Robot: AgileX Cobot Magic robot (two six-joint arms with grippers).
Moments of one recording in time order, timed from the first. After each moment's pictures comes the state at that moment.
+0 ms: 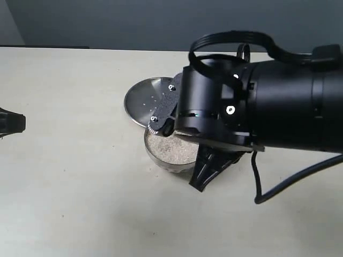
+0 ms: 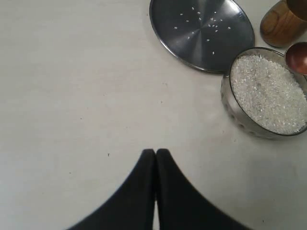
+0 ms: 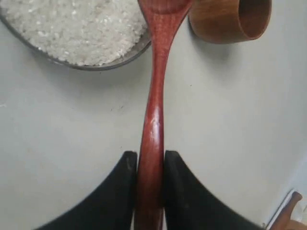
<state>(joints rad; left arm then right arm) 0.04 0.88 -0.59 -0.50 0.66 0.30 1.07 1.64 -1.11 -0.65 1.21 0.37</state>
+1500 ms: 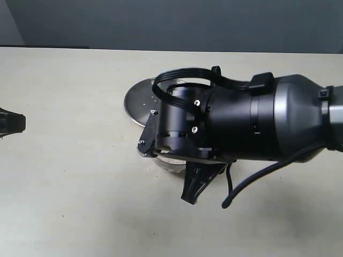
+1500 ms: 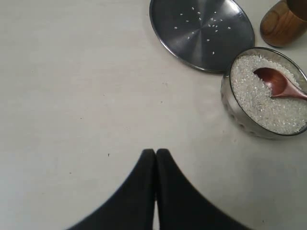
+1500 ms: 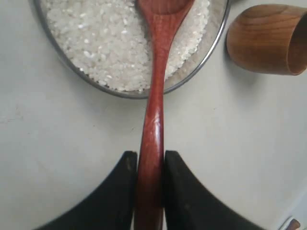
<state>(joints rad) 0.04 0.88 -0.59 -0.50 0.66 0.30 1.07 1.75 -1.11 -0.64 1.12 0.30</state>
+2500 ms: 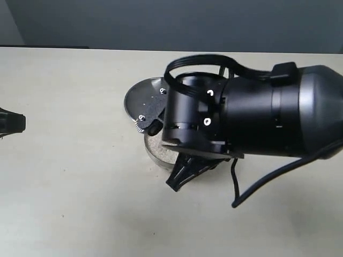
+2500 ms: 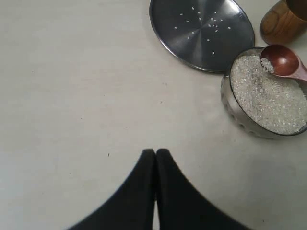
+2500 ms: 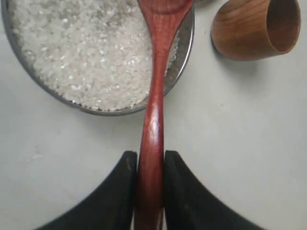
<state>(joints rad) 0.04 0.88 -0.59 -0.50 0.66 0.30 1.07 1.71 -1.11 -0.64 1.09 0.55</state>
